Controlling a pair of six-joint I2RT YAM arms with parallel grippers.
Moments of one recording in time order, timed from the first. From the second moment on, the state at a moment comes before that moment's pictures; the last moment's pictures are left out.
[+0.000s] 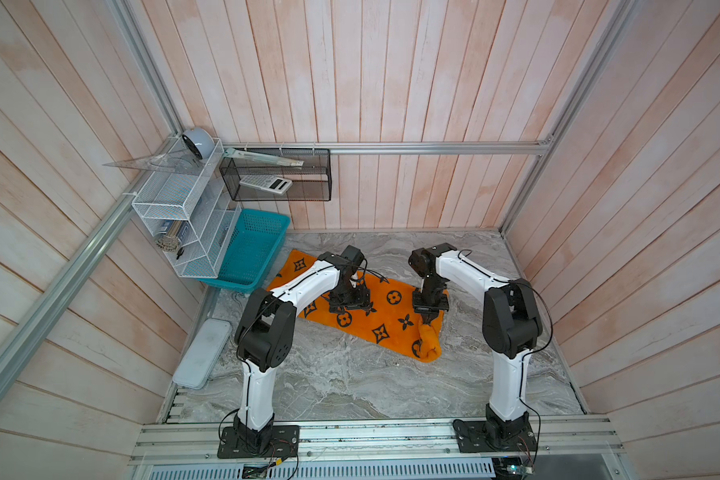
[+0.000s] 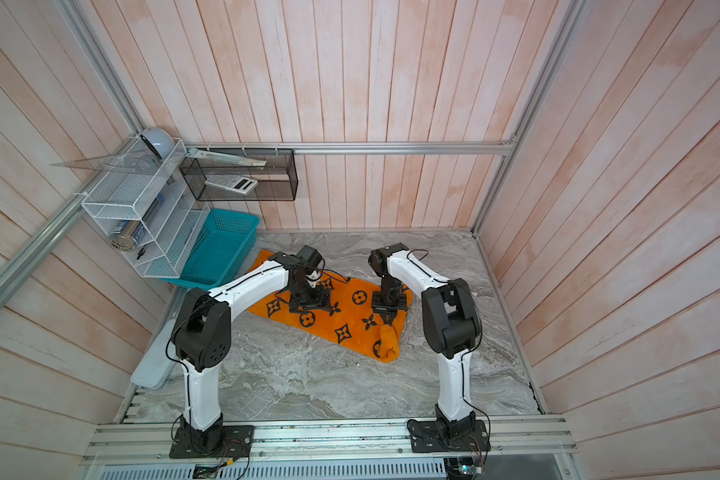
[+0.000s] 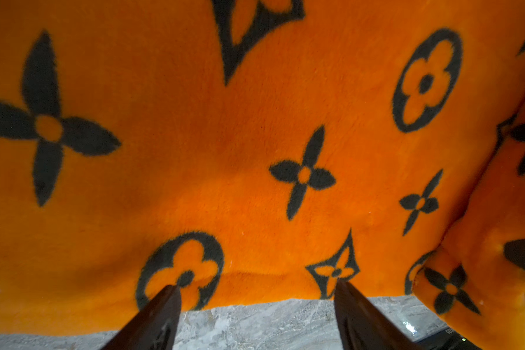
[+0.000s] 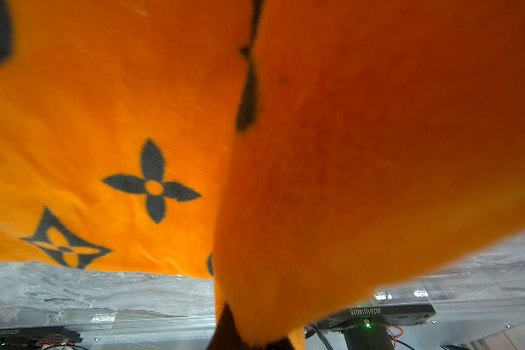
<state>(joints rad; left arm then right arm) -0.54 2.02 1.63 -0.99 0.25 -0.46 0.46 2.07 1.69 -1.39 -0.13 0.53</state>
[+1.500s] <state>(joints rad) -0.81 2.08 1.76 -1.06 0.37 -0.31 0.22 1.80 1.34 -1.16 -0.46 0.60</state>
